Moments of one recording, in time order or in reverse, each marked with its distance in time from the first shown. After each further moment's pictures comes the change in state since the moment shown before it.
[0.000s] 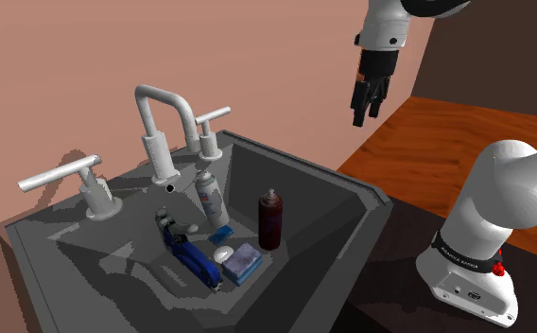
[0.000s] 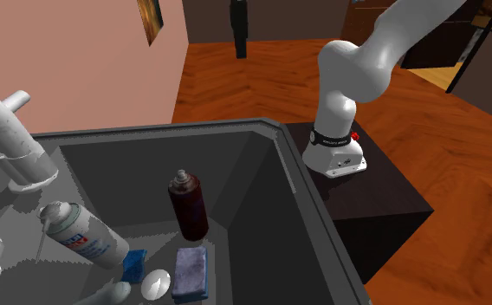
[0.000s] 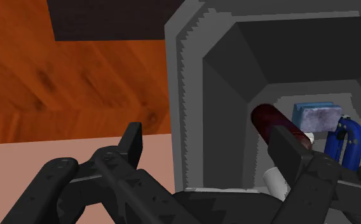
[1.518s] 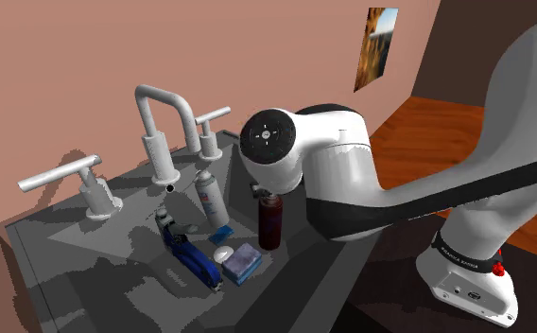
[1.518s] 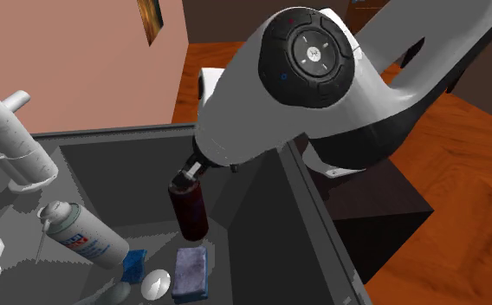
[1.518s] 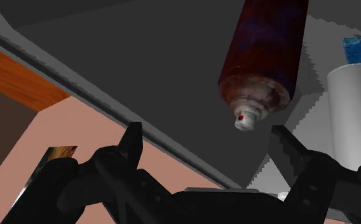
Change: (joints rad) arm -0.659 0.205 1.363 0.121 -0.231 0.463 1.303
